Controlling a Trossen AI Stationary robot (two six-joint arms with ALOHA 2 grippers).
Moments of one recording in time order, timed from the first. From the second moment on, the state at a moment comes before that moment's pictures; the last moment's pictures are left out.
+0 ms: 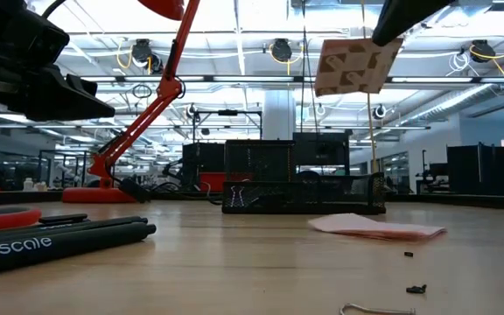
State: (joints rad) left arm -0.33 0.73 0.04 0.44 -0.32 0.13; right arm 0.68 1.98 1.70 -1.59 0.89 0.72
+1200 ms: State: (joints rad) left arm -0.33 0.73 0.04 0.42 -0.32 0.15; right arm 0.41 1.84 1.15 -0.91 0.91 0.19
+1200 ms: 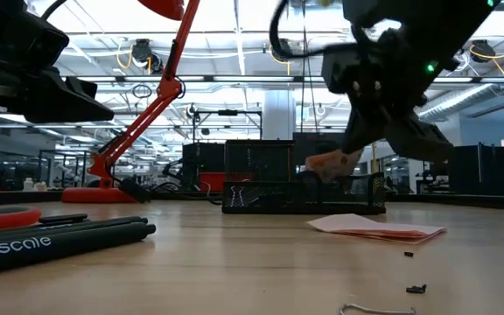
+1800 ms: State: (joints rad) left arm -0.33 0.73 0.04 0.42 -0.32 0.15; right arm 0.35 1.72 0.92 -0.57 0.85 0.10
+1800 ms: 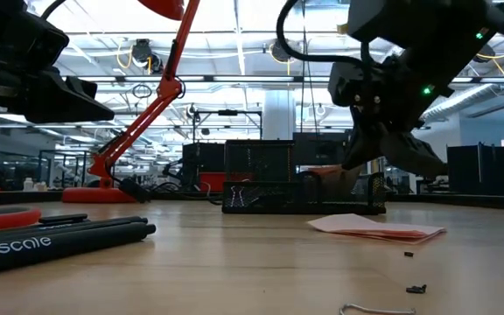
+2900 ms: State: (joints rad) left arm -0.33 0.73 0.04 0.42 -0.32 0.16; right arm 0.35 1.65 0.94 -0.54 0.73 0.09
